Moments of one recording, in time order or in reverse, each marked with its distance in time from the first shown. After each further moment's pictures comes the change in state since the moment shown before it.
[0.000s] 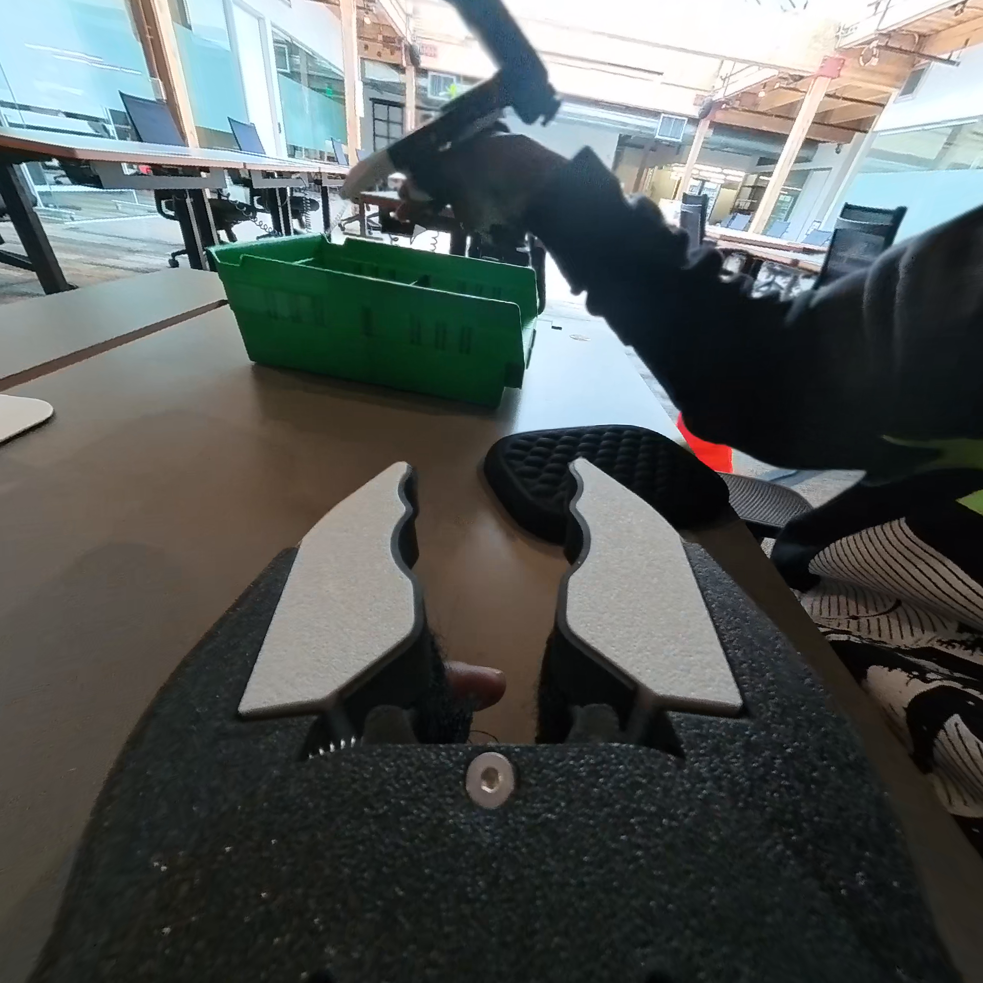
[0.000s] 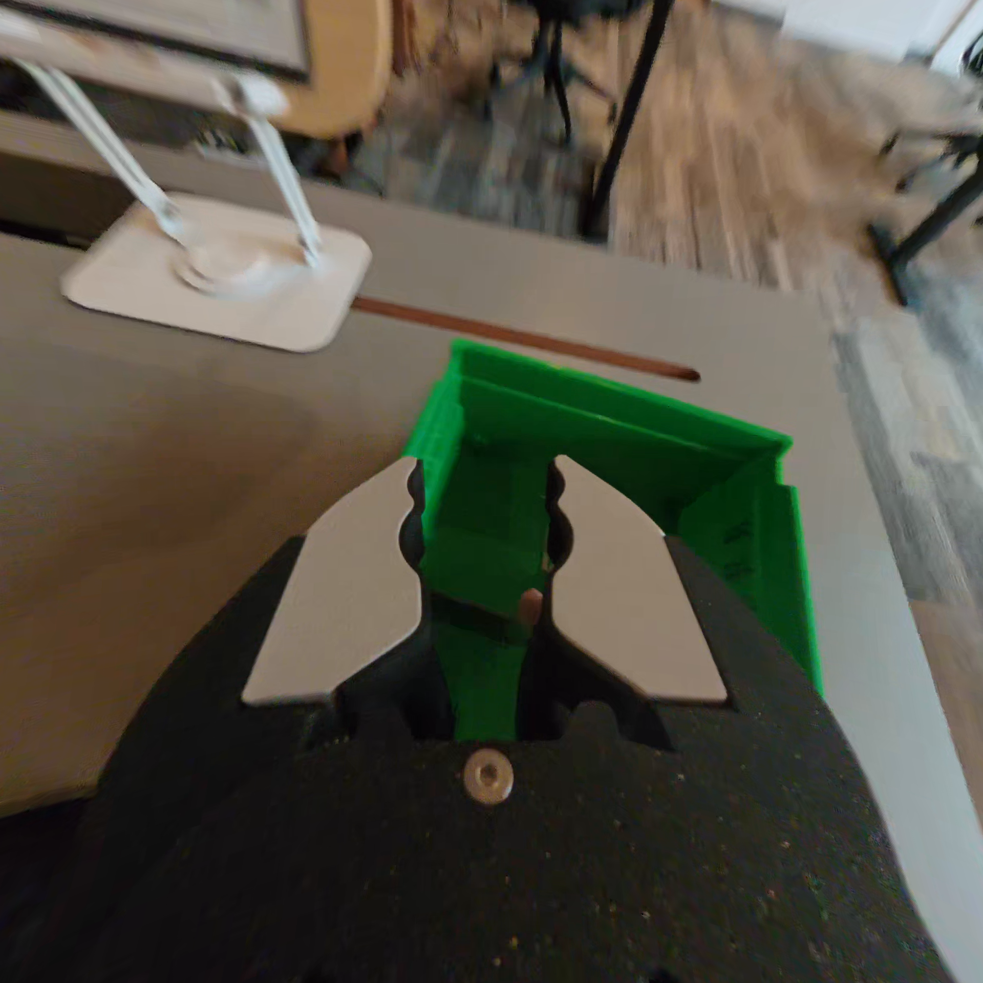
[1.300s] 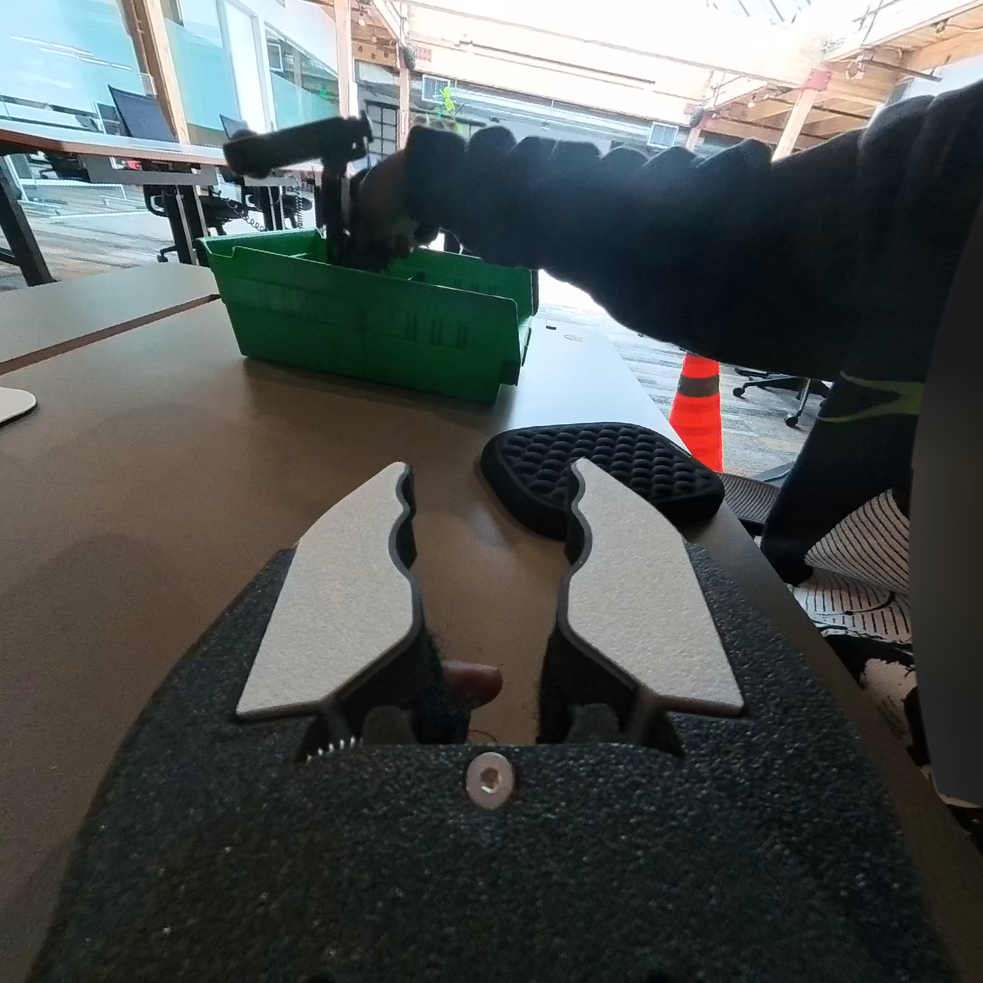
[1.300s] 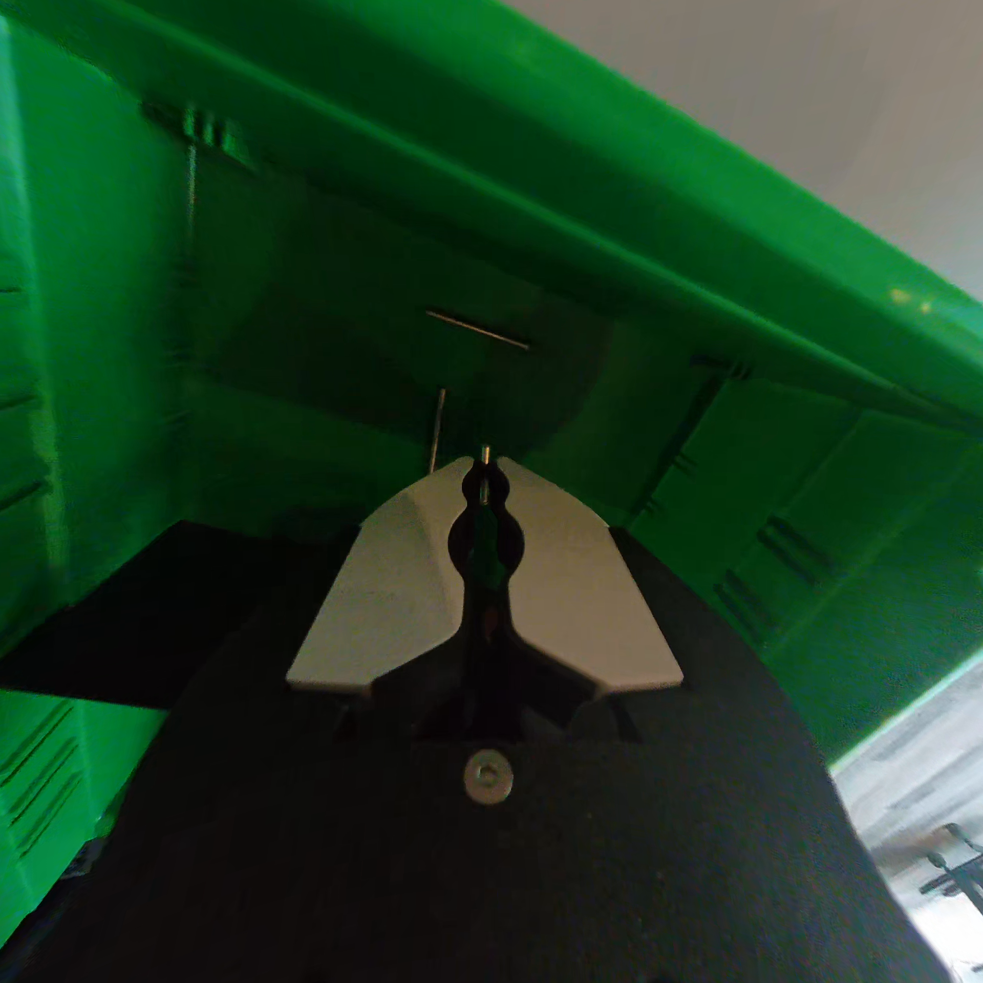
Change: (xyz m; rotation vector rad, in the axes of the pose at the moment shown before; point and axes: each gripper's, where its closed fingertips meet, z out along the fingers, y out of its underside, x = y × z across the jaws) left arm 0.000 0.005 0.000 0.004 0.016 -0.017; right arm 0.063 0.122 0.091 -0.981 -0.084 -0.070
